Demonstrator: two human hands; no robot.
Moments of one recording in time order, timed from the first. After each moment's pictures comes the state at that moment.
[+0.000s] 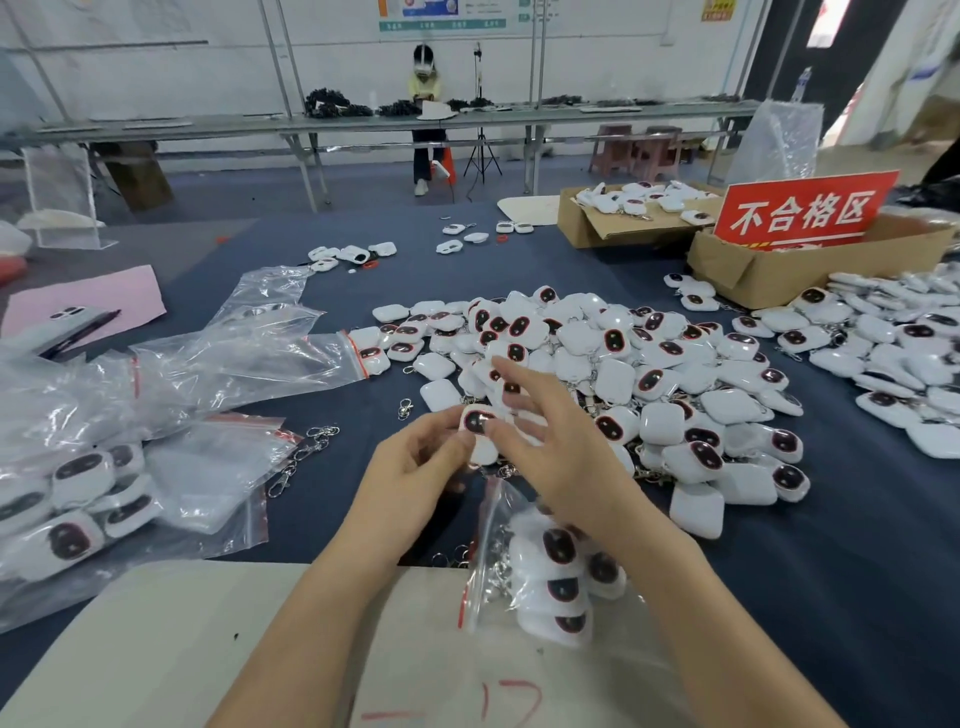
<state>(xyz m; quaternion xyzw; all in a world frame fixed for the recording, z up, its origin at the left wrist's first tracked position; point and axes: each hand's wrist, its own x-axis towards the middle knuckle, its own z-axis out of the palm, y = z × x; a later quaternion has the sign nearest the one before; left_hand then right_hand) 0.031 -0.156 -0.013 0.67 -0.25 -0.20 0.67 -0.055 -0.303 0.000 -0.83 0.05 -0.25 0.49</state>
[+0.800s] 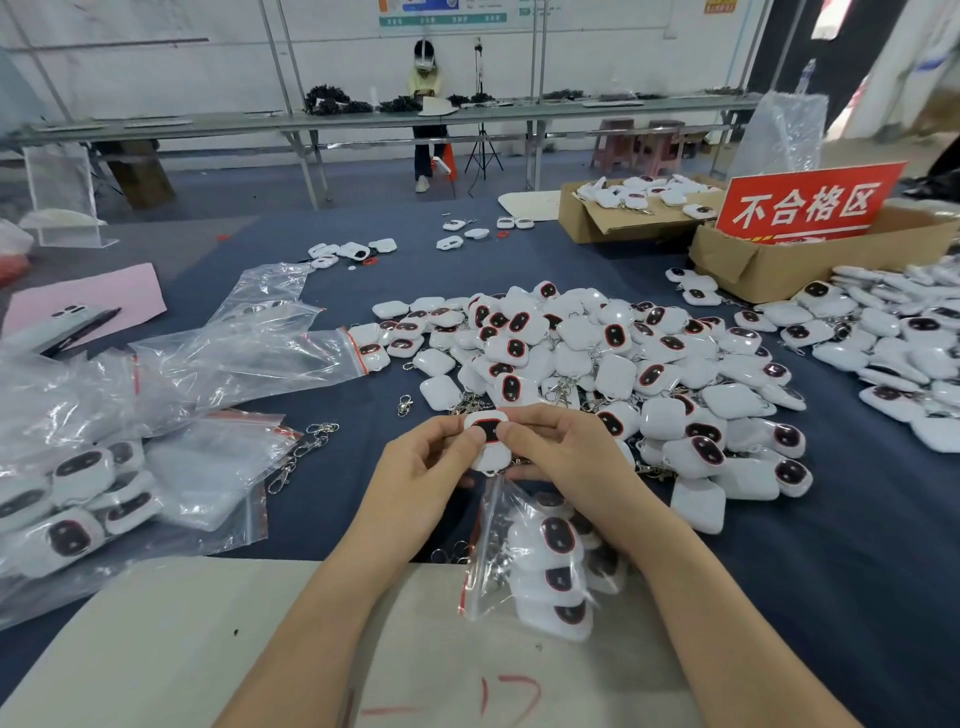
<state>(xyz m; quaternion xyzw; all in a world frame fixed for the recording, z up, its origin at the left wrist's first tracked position) 0.024 -0.158 -0.014 0.68 -0.27 -0.19 0.65 -0.059 -0.306 -0.004 -0.67 0.14 -0.16 0.71</state>
